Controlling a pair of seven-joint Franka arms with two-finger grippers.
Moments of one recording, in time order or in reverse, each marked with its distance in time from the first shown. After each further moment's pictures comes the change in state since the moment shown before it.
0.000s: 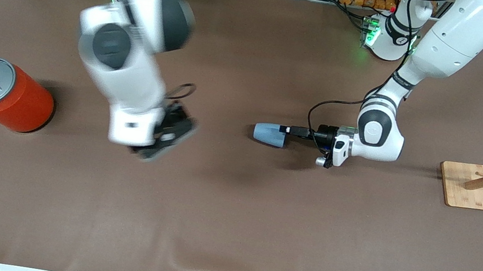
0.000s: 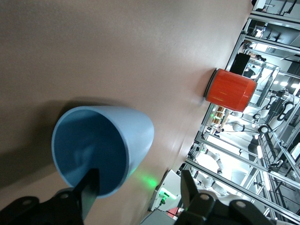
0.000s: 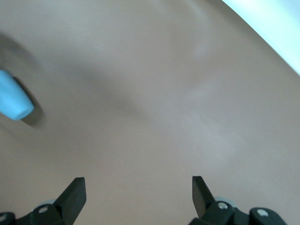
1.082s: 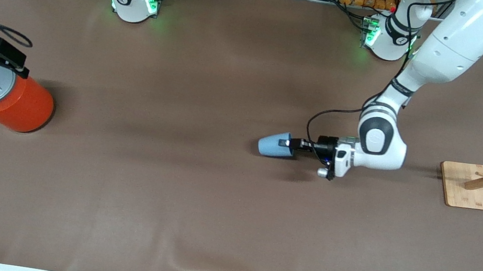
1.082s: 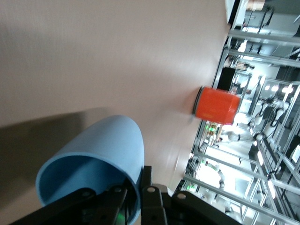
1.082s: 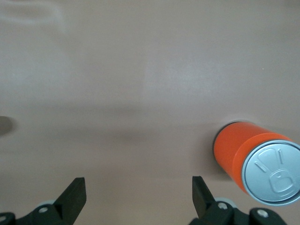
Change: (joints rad) left arm 0.031 0.005 0.013 0.112 -0.013 0.020 0.018; right arm -0.360 -0.352 0.031 -0.150 0.020 -0.212 0.310
